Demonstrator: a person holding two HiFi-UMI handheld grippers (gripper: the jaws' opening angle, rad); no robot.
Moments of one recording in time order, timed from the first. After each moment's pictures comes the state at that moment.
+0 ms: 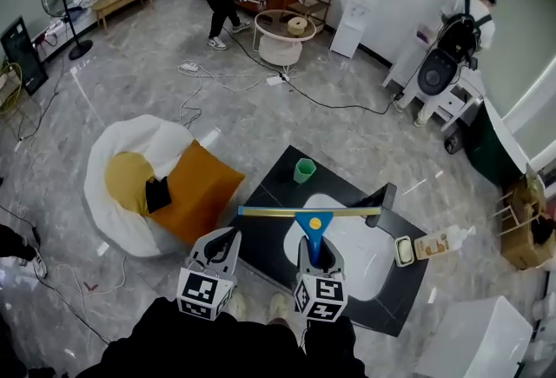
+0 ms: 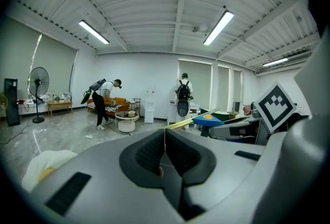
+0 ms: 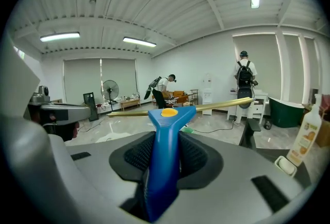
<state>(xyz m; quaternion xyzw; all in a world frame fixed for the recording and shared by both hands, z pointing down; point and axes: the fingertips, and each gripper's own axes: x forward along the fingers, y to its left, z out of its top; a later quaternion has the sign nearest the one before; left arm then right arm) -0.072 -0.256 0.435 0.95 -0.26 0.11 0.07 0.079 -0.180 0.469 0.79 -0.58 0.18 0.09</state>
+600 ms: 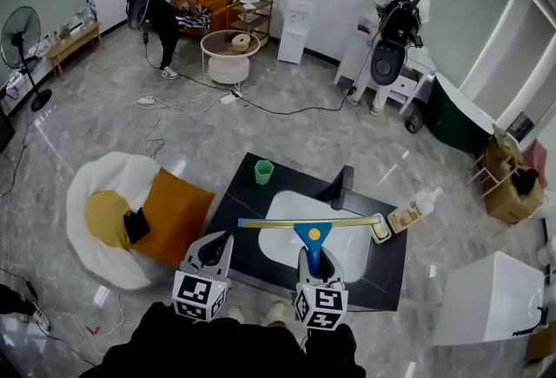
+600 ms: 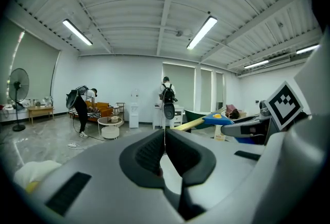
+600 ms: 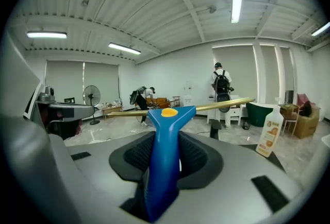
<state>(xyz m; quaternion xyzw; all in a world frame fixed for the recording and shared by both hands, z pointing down) -0.036 -0.201 0.411 0.98 -0.18 0.10 0.04 0.101 -0.072 0.441 0.85 -0.50 0.16 0.06</state>
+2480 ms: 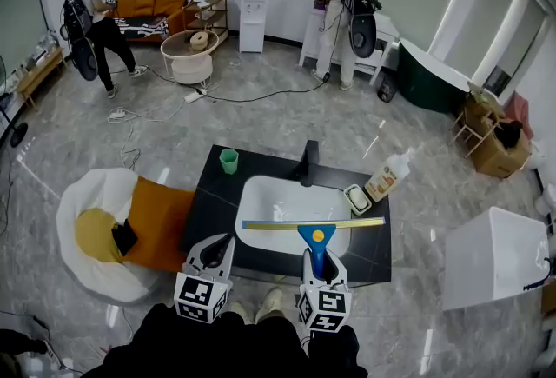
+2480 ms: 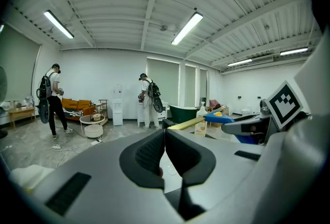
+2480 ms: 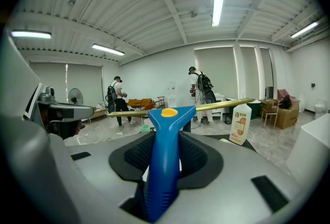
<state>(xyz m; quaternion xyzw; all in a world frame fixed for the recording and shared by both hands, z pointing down) 0.013 -0.120 0.427 0.99 -0.09 0.13 0.02 0.125 0.035 0.458 0.89 -0.42 0.17 0.04</state>
